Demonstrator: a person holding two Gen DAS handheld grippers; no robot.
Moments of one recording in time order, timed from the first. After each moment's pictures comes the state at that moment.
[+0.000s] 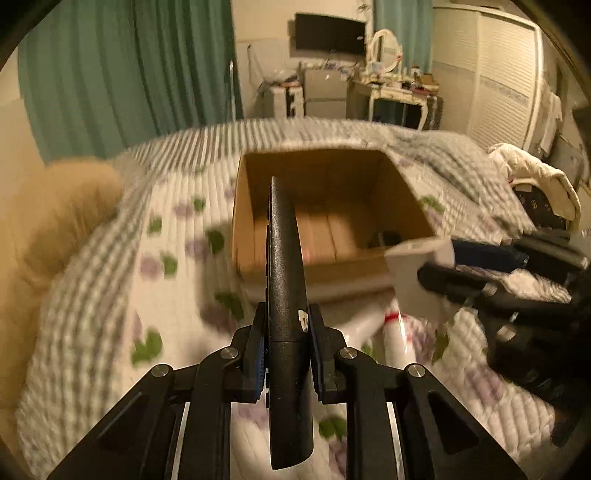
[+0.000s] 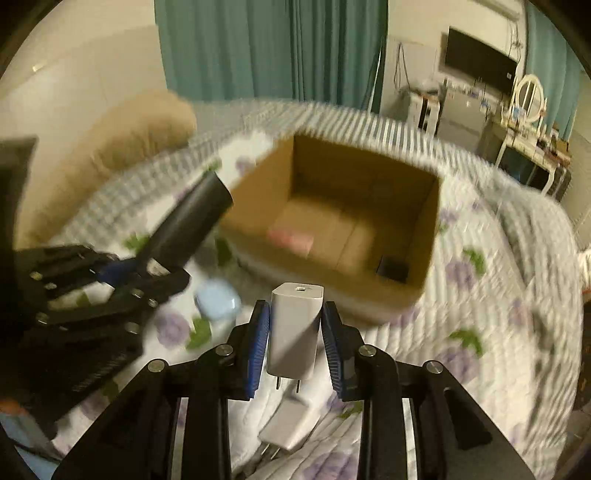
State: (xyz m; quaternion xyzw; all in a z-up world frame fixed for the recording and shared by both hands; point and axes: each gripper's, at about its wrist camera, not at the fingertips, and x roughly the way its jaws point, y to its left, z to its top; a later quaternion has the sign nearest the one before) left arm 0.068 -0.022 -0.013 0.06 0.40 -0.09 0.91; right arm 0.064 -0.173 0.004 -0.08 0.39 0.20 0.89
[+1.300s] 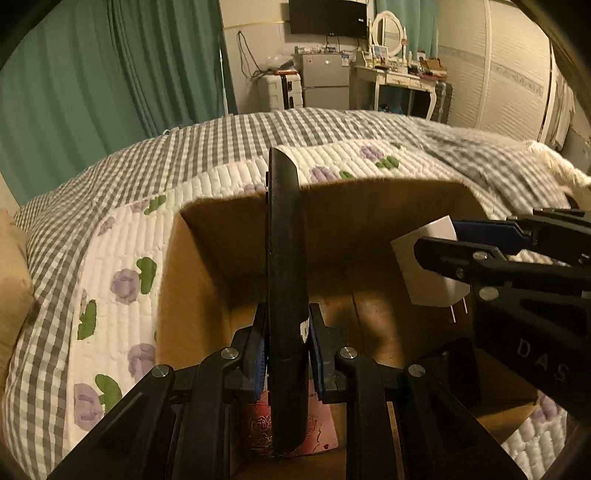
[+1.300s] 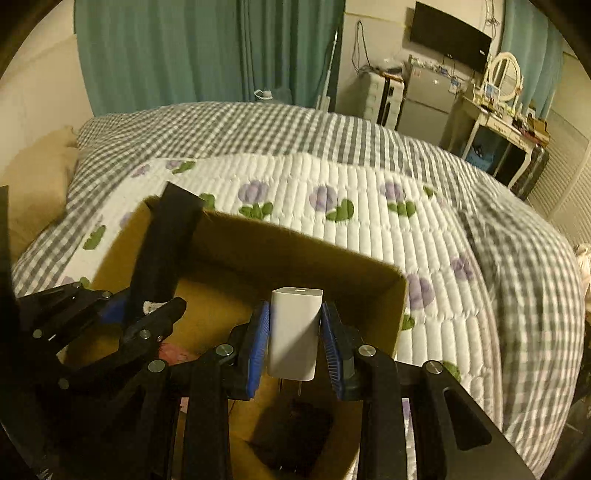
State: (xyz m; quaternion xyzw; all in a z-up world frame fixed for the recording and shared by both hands) left arm 0.254 -0.063 -0.073 0.08 0.43 -0.08 0.90; right arm 0.271 -0.192 -0.040 -0.06 0.46 0.11 0.88
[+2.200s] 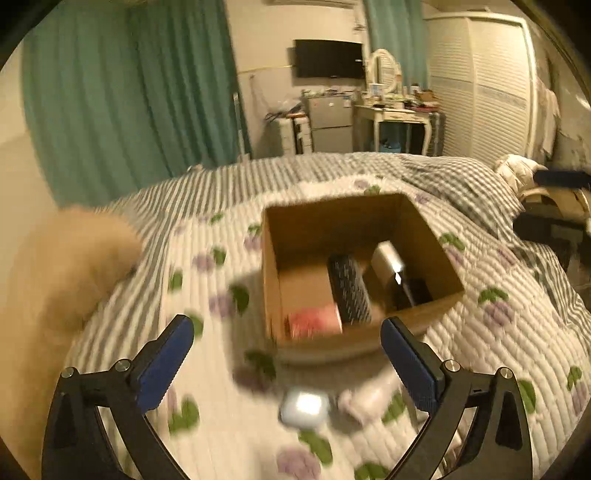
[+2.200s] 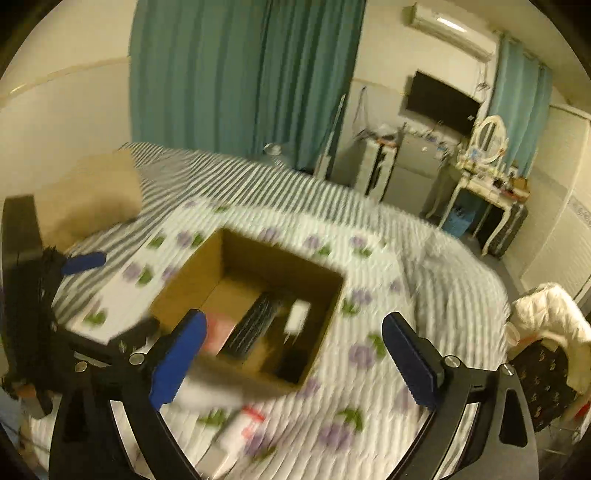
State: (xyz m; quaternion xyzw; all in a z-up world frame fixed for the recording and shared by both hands) left arm 0.091 -0.008 -0.008 0.07 0.35 -0.06 0.93; right arm 0.090 -0.201 0.065 -0.12 0.36 0.13 0.92
